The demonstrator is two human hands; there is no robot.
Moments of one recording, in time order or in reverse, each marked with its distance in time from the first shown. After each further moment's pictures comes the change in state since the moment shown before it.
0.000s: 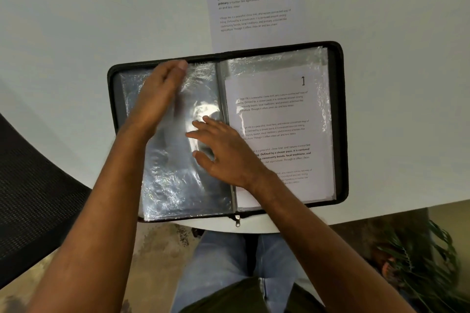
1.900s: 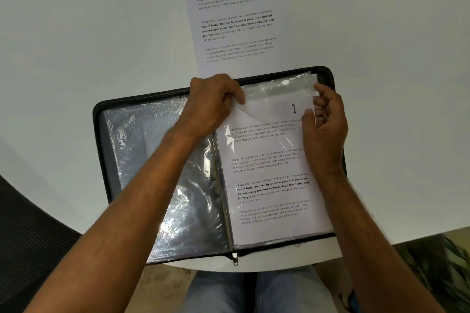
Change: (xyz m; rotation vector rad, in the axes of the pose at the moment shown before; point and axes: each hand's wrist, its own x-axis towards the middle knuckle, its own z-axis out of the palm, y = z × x) left_hand 0.066 0.042 0.087 0.510 -0.102 0.552; right_hand -0.016 0.083 -0.132 0.354 0.976 0.351
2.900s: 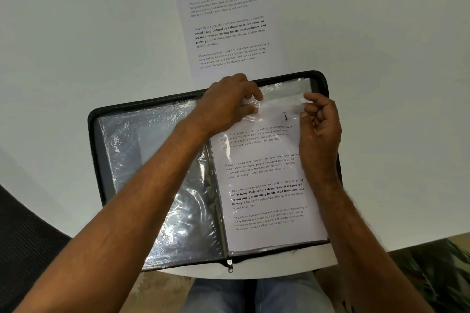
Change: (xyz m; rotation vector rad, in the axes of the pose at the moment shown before) left_hand 0.032 0.027 0.013 0.160 -0.249 0.105; right_hand 0.003 0.003 -0.002 0.094 -0.017 -0.001
